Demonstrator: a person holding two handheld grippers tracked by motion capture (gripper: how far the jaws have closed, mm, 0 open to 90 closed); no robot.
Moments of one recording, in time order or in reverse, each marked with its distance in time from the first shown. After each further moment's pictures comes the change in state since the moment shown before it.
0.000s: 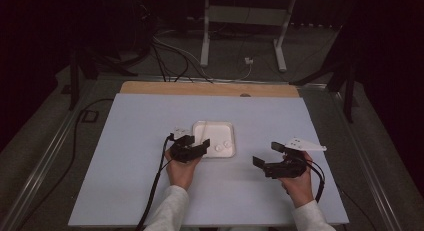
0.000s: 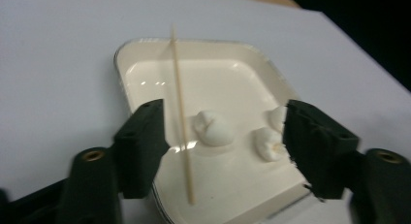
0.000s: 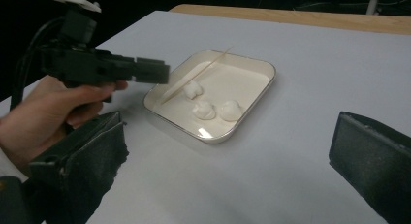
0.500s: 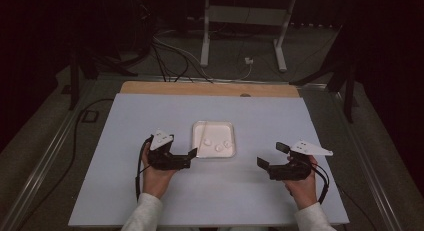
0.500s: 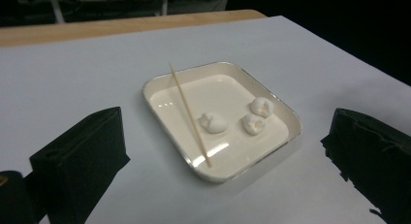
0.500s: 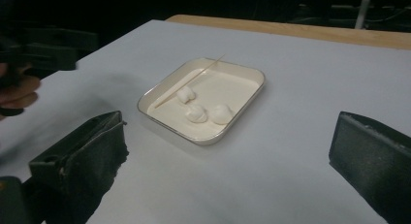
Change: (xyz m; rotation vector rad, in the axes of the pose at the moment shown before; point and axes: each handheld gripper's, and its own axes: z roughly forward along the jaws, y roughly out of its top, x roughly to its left) left arm 0.013 0.008 -0.084 -0.057 -0.046 0.236; right arm -0.004 -0.007 -0.012 -0.053 -0.022 -0.020
